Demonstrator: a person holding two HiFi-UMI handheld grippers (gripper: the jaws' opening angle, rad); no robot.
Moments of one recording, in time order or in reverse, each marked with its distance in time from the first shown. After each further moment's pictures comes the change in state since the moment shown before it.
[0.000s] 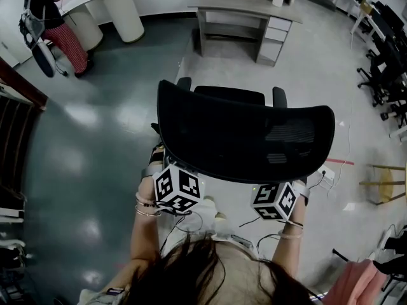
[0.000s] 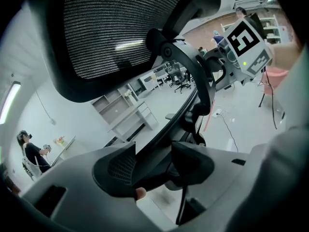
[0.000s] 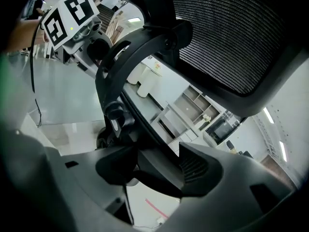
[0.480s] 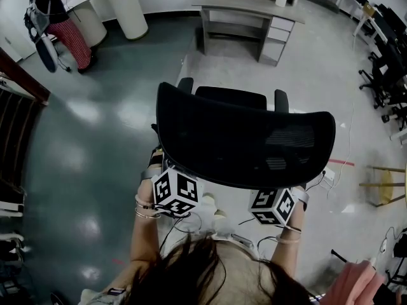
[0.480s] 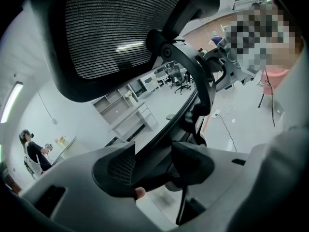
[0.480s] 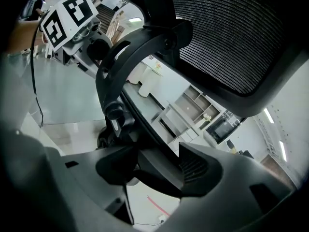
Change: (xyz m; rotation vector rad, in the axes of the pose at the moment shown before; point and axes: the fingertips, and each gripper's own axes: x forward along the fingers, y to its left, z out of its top) left arm -0.024 -0.019 -0.006 -0.004 -0.009 0.011; right arm -0.026 0.015 -0.010 -0.002 0.007 0.006
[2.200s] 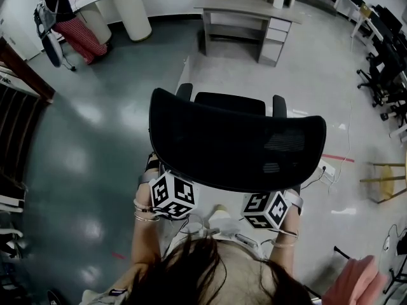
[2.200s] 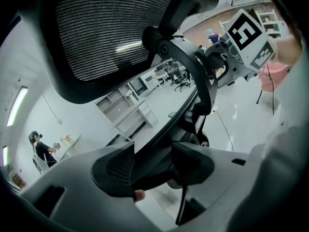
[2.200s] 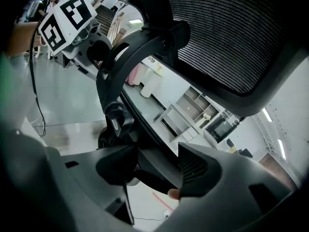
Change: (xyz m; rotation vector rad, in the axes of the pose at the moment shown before) left arm -0.069 -0.050 -0.025 0.019 0.028 0.032; right arm -0.073 0.050 -0.021 0.009 -0.006 0.001
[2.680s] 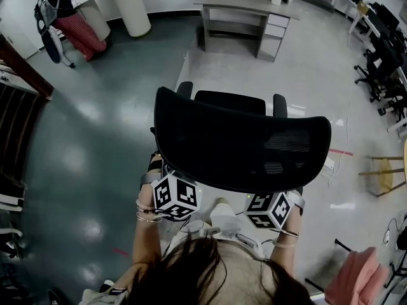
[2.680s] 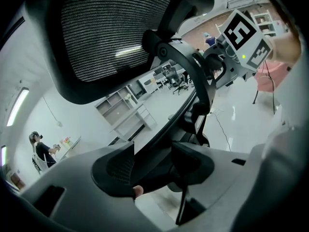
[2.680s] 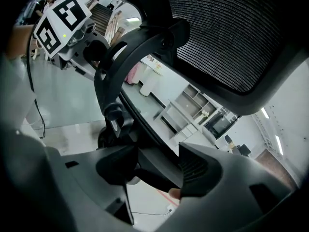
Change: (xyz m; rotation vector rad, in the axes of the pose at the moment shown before) left arm -0.035 -0.022 -0.014 0.015 -0.052 -0.005; right arm -0.036 0.028 -0.011 0.028 0.034 -0.016
